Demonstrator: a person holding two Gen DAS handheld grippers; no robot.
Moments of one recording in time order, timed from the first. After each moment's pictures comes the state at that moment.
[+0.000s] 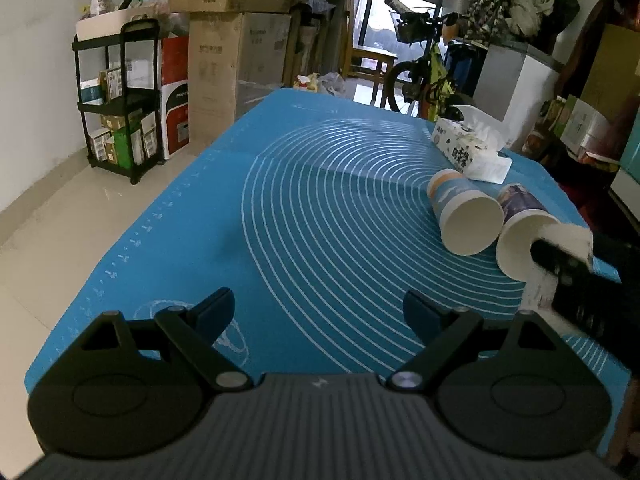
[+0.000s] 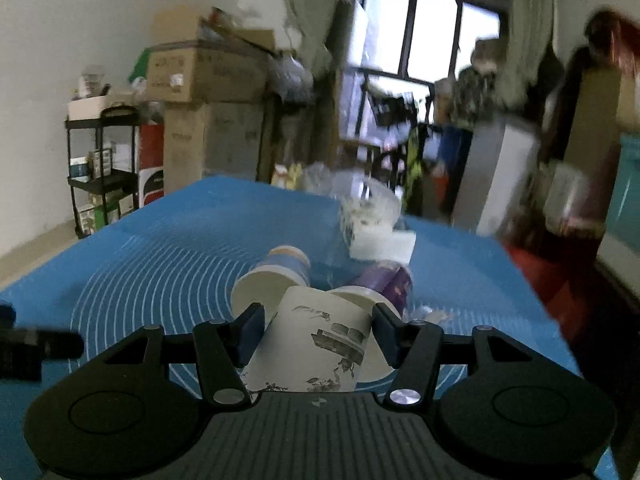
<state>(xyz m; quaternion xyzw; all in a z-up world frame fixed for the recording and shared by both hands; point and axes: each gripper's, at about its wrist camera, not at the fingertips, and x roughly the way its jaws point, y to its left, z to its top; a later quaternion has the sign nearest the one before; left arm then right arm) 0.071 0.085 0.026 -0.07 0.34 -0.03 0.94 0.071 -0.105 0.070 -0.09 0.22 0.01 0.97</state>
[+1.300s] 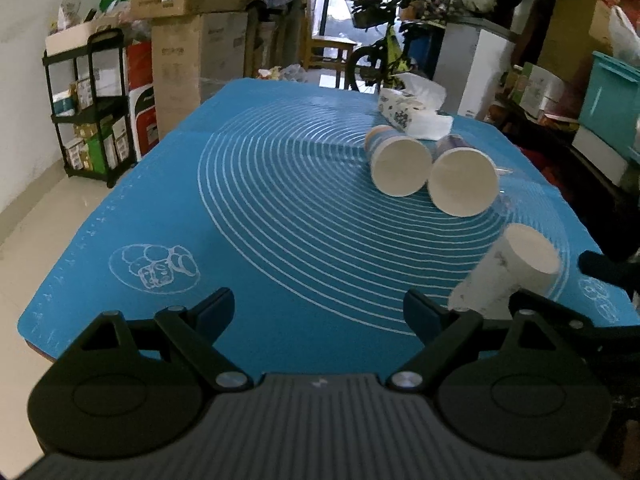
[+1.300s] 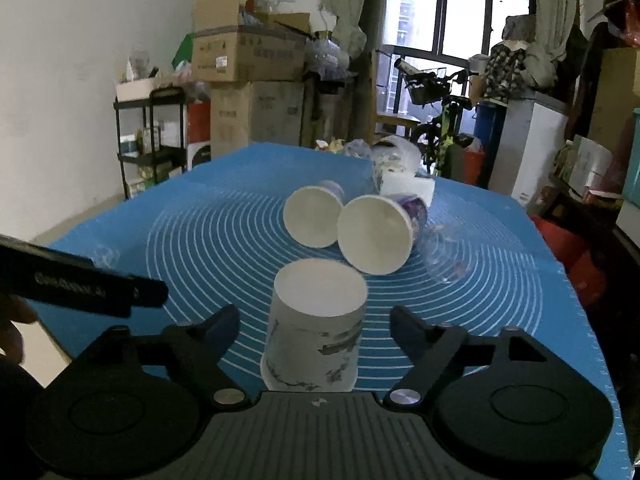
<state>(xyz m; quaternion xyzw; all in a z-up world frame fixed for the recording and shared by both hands) 0.010 0.045 0.024 -0.03 0.34 -0.08 0.94 -0.036 -0.127 0.070 -0.05 0.27 0.07 0.96</state>
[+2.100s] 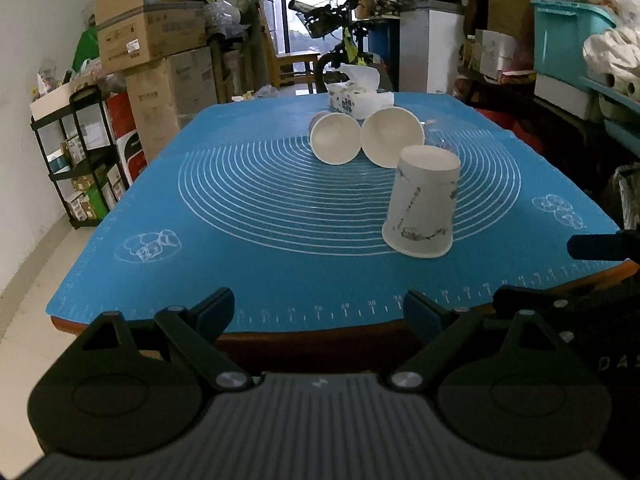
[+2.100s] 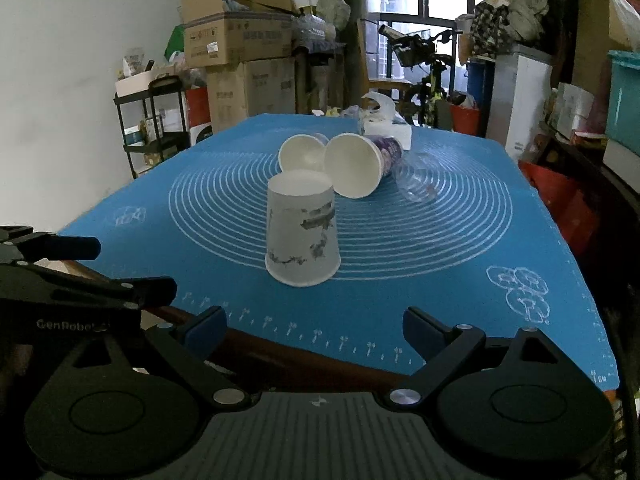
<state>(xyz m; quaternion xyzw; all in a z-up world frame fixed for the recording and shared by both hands) -0.067 0.001 0.017 0.07 0.31 -0.09 0.94 -0.112 -0.156 0.060 0.00 0.32 0.07 0.94</state>
